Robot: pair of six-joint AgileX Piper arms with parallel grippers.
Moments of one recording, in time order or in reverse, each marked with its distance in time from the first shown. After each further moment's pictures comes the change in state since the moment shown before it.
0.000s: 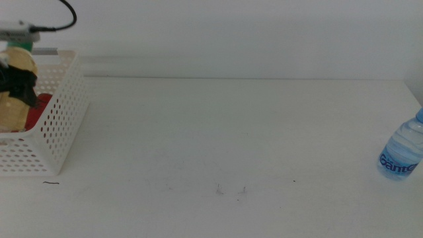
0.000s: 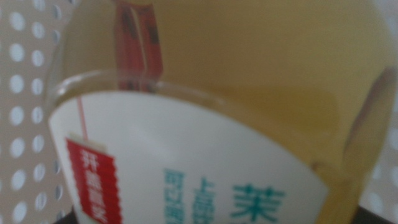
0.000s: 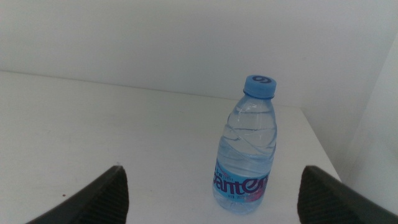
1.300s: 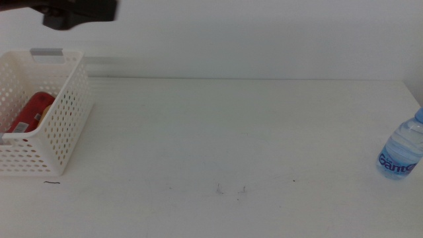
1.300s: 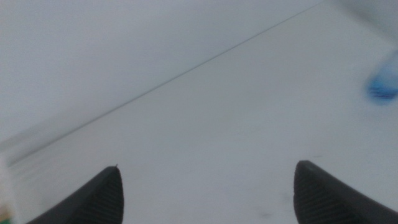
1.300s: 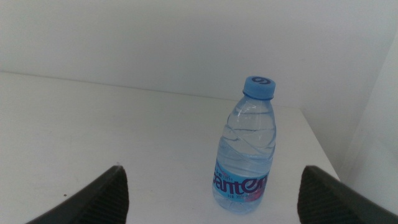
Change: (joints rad) left arm -0.515 -0.758 0.117 -0.208 0.052 0.028; right arm 0.000 0.000 0.000 -0.005 0.000 0.000
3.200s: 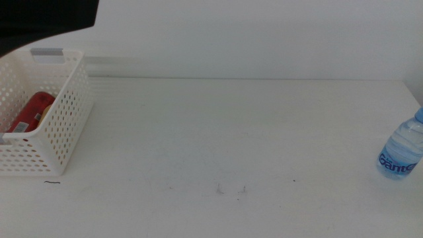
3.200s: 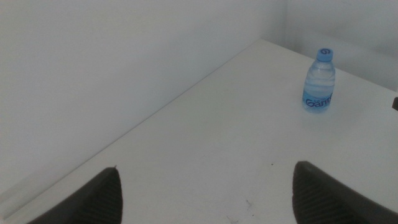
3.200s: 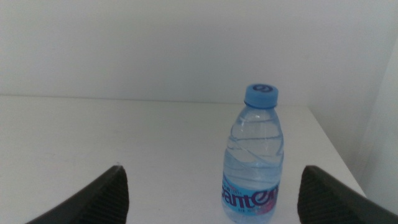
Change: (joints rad) left arm -0.550 -0.232 0.004 0.452 0.033 -0.346; right arm -0.002 0.242 0.000 0.000 -0.239 0.095
